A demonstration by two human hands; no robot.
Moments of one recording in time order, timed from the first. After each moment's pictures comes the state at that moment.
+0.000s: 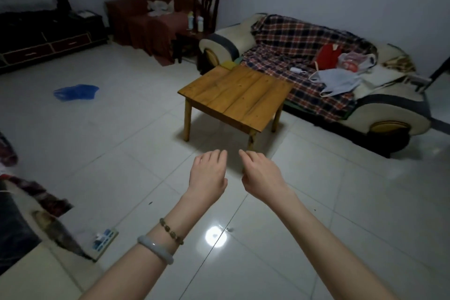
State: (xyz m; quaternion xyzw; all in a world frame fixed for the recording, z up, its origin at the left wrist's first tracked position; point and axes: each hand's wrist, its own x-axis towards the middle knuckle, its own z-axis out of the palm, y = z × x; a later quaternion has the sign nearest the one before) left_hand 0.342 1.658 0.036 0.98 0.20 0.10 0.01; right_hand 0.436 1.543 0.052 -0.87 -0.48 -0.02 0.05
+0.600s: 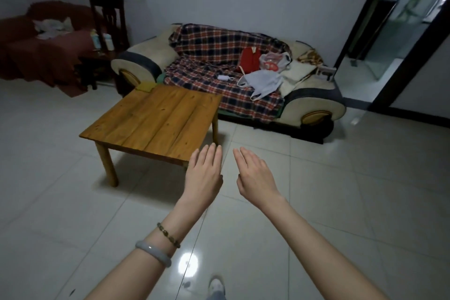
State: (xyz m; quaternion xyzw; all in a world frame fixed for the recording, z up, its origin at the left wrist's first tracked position) left_hand 0.648 1.597 0.025 0.99 0.04 0.16 -0.04; right_hand 0.698 1.458 0.032 -0.93 -0.34 -0.12 0.07
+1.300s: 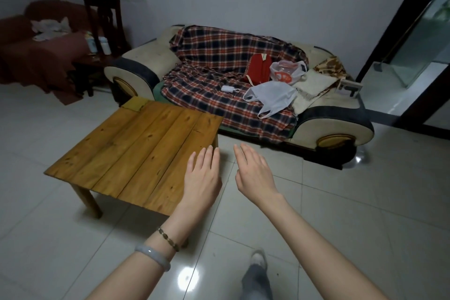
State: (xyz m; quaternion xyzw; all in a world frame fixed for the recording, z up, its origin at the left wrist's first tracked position) left_hand 0.959 1.656 0.010 0.98 0.07 0.18 -0.03; right_hand 1.024 1.523 0.028 -0.92 -0.36 -0.14 0.10
